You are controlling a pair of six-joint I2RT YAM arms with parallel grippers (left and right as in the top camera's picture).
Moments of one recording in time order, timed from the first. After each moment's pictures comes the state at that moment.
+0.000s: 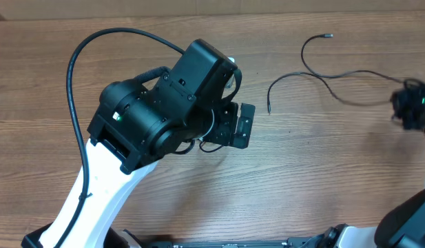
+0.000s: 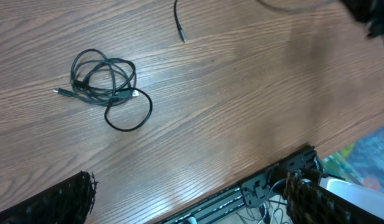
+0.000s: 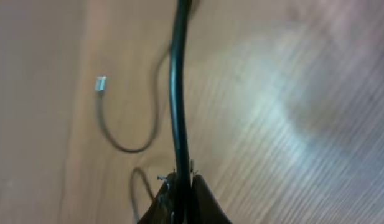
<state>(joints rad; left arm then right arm) -0.75 1.65 2.32 -1.68 0.07 -0.52 -0.56 1.57 1.26 -0.66 -0.27 0.75</state>
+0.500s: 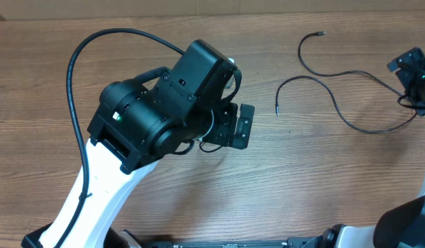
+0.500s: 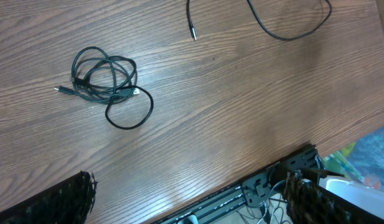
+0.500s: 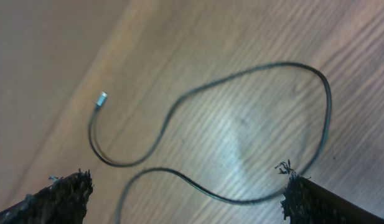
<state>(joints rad) -0.75 1.65 2.32 -1.69 0.07 -0.52 -0.45 1.57 1.43 -0.77 -0.06 0.57</state>
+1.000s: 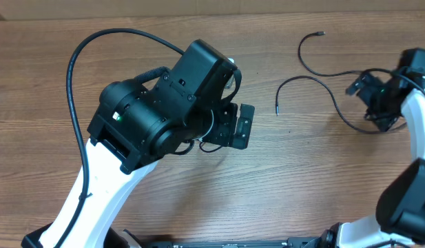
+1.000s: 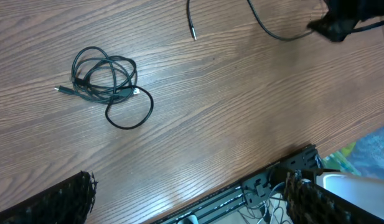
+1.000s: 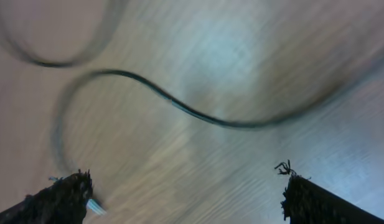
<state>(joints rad) -0.75 1.65 2.32 -1.69 0.07 -0.52 -0.35 1.74 1.35 -0.92 -0.12 0.54</state>
